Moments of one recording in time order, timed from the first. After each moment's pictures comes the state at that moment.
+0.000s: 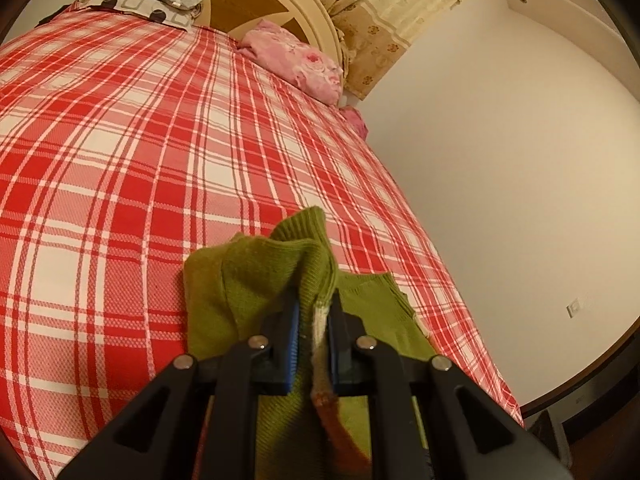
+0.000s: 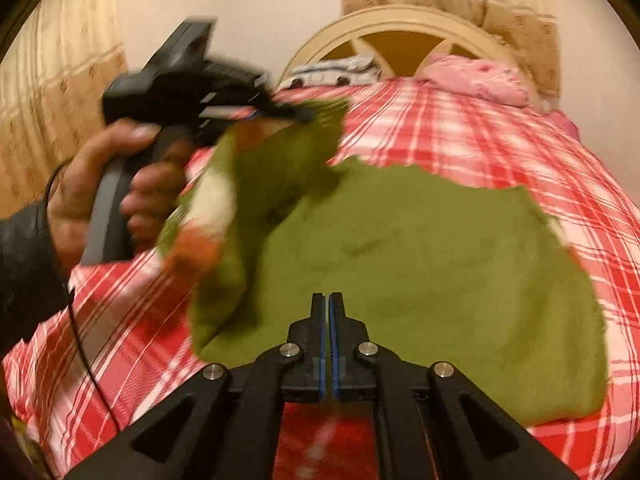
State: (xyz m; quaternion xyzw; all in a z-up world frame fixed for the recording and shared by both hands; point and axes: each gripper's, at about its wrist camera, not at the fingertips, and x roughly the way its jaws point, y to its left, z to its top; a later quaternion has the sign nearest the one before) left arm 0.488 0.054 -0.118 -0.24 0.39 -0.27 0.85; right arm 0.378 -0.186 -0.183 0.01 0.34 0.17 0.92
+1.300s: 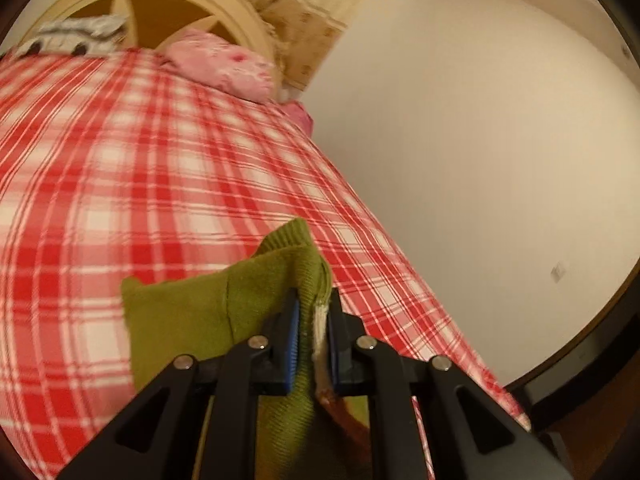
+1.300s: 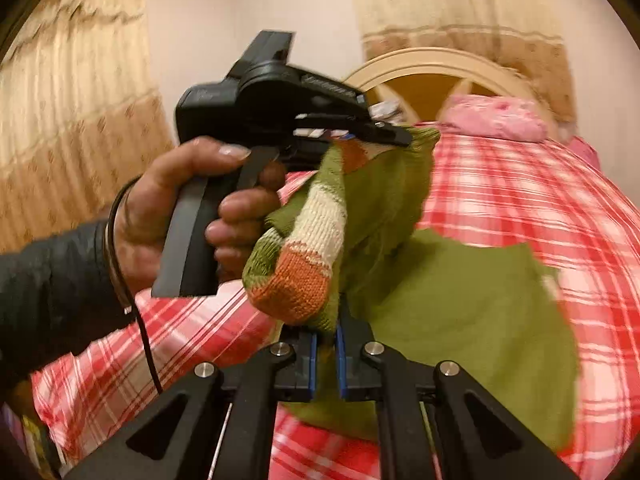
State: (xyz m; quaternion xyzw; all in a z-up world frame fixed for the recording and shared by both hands) left arm 0.491 -0.082 -0.049 -0.17 0.36 -0.34 0.85; right arm 0.352 -0.231 -0.129 0.06 0.27 0.23 0.93
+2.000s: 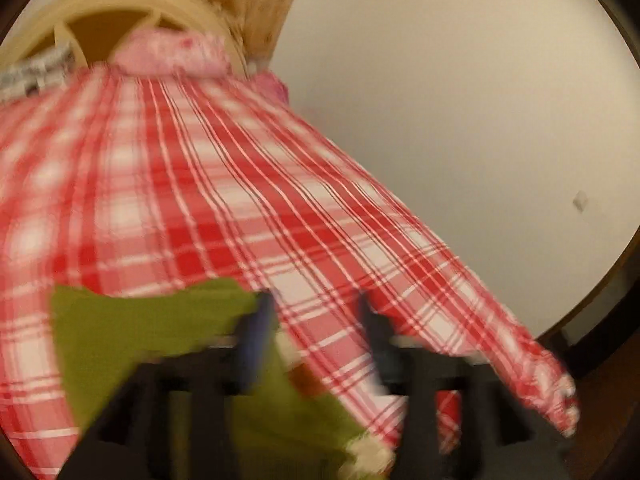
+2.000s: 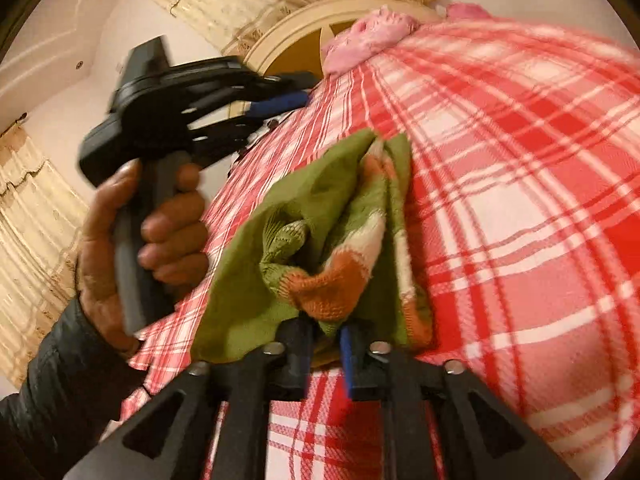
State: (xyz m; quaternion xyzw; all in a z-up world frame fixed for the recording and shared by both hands) left arm 0.463 -0.183 -0.059 -0.06 0.37 -0.34 0.86; right arm 0.332 -0.374 -0.199 0.27 0.34 0.13 0.89
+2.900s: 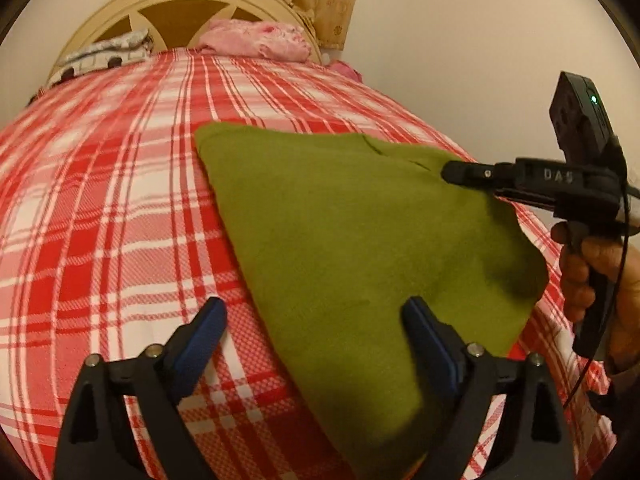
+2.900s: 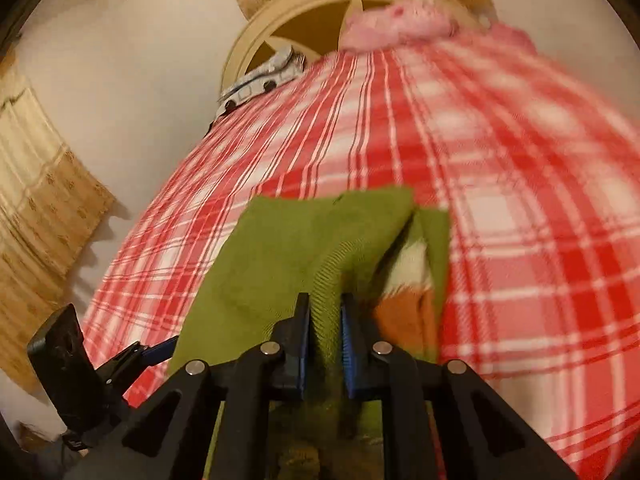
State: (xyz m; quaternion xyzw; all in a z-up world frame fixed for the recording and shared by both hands) left arm 0.384 -0.082 -0.172 -0.04 0.40 -0.23 0.89; right arm 0.462 -0.351 -0.163 0.13 0.40 0.14 0.90
